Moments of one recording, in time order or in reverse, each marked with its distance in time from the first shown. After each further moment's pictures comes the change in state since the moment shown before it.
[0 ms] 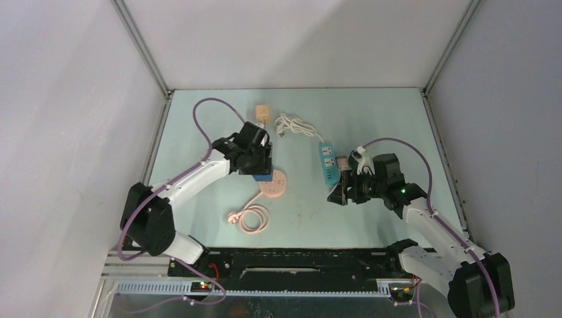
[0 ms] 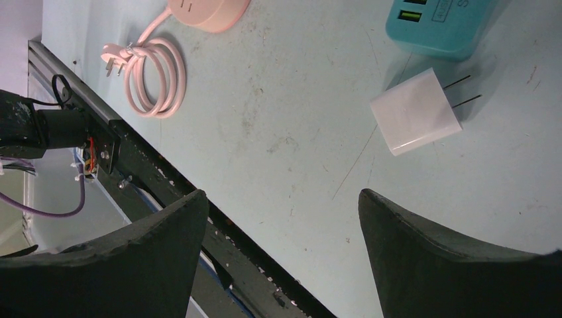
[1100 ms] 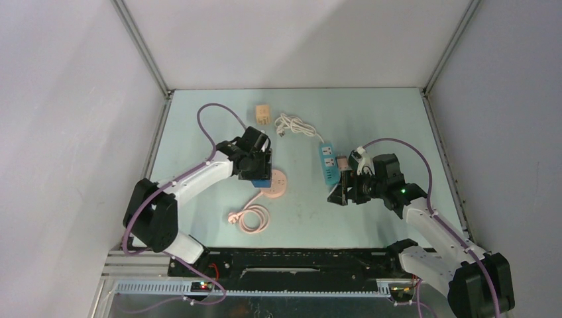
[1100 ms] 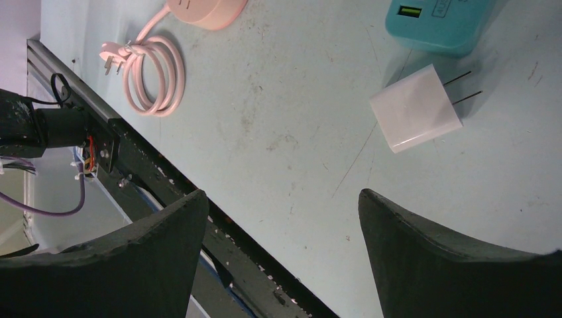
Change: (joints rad) left arm 0.000 0.027 -0.049 0.010 0.005 -0.001; right arm 0.000 0.000 0.000 -0.008 0.000 0.000
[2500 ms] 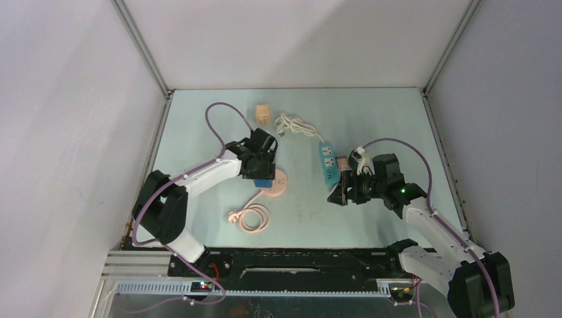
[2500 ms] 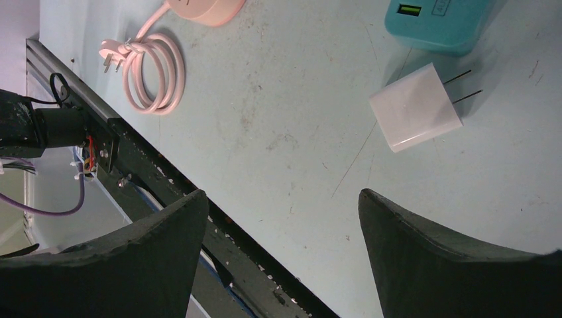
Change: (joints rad) left arm -0.021 0.089 0.010 0.050 -0.068 -0.006; right arm 0.000 0.004 0.000 0.000 0.000 0.000
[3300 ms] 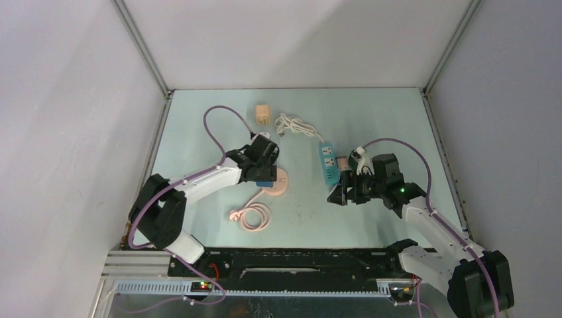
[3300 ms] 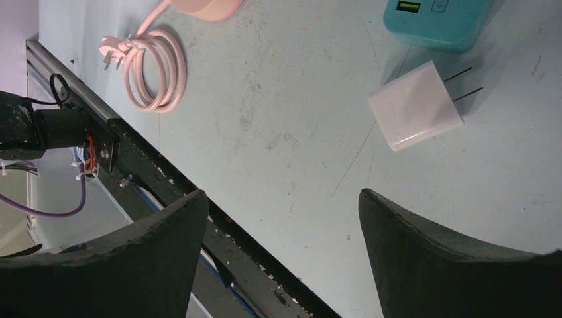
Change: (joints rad) left arm -0.055 -0.034 -0.093 0.137 -0.099 -0.047; right arm 0.000 0.011 0.000 0.002 0.000 0.005
